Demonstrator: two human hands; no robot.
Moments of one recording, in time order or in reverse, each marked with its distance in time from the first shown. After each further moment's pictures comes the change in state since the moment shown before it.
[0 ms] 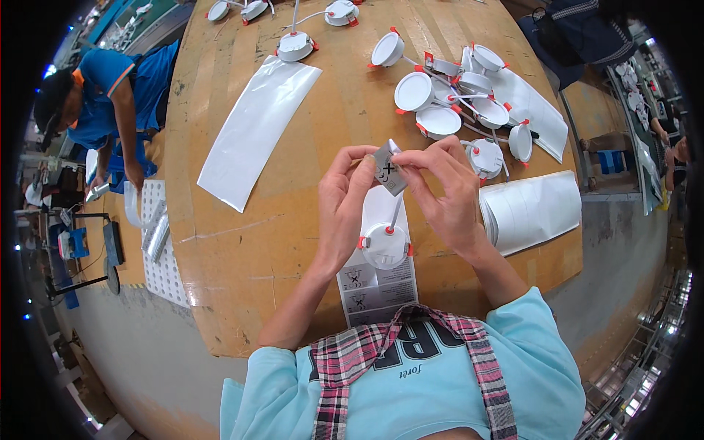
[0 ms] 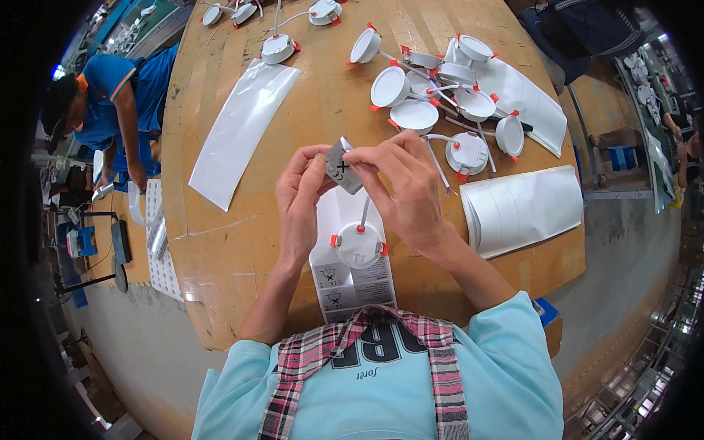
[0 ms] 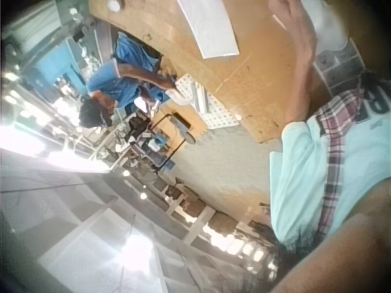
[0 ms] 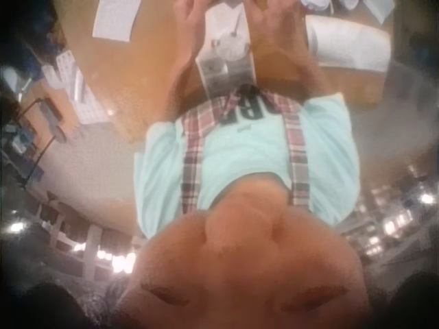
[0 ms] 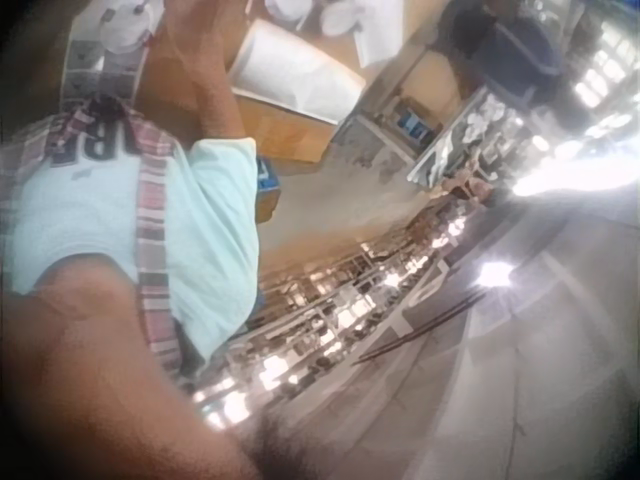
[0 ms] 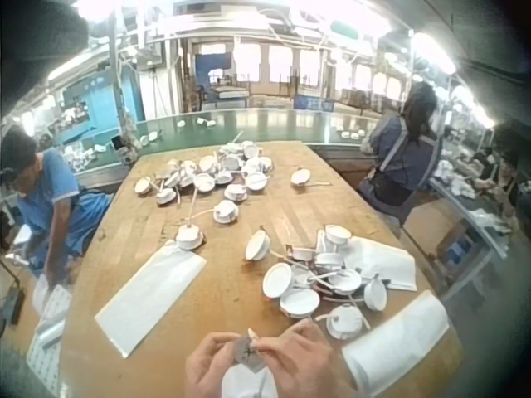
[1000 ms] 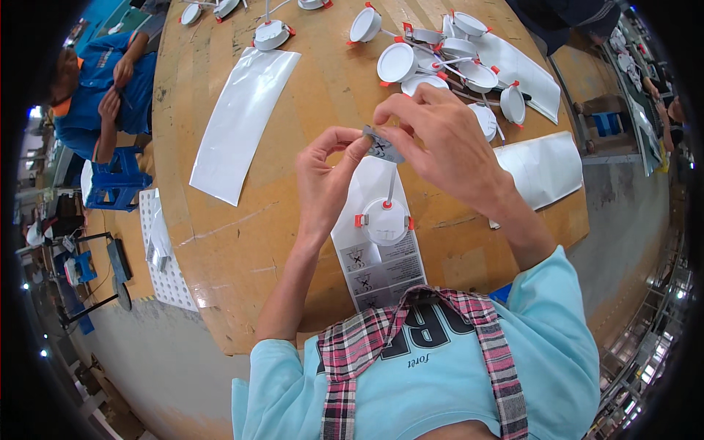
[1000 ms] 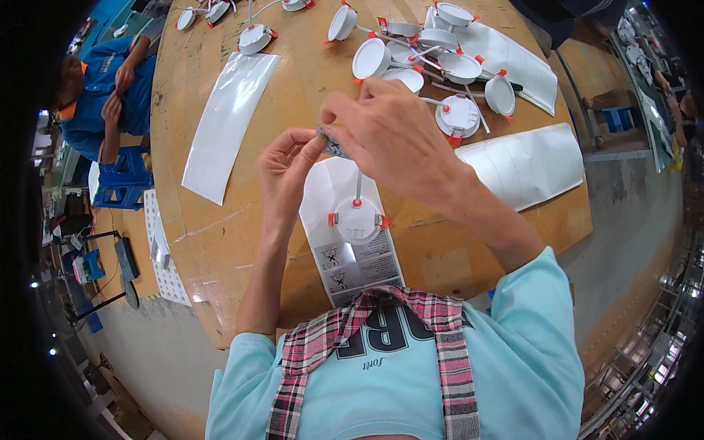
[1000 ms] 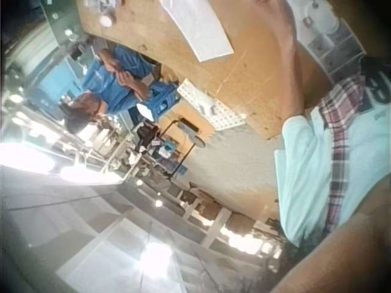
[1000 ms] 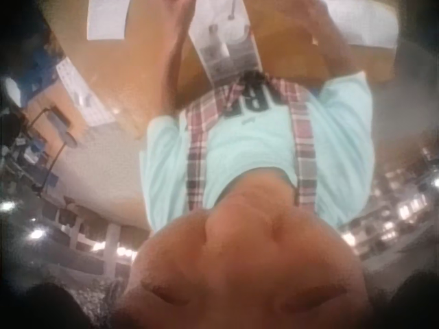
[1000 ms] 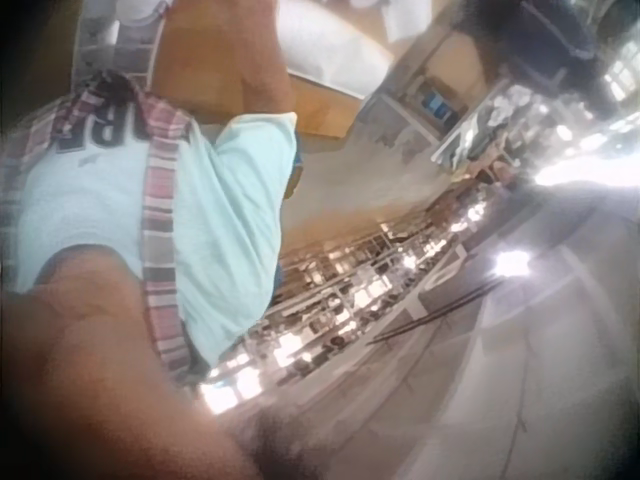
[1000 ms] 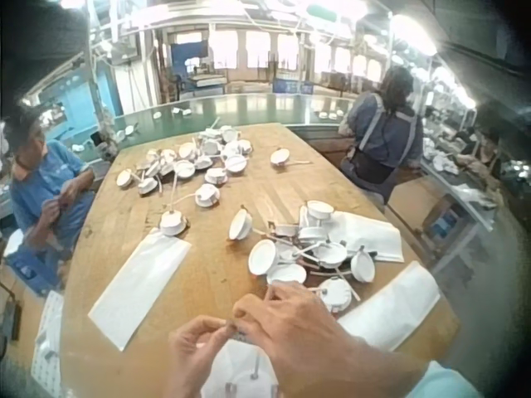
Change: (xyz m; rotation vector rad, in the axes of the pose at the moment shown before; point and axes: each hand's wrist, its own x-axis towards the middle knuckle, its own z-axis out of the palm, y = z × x) left_hand 0.011 -0.009 -0.021 0.362 -0.048 0.092; right_hand 0.028 -0.015 -0.020 -0.215 -0.278 0.012
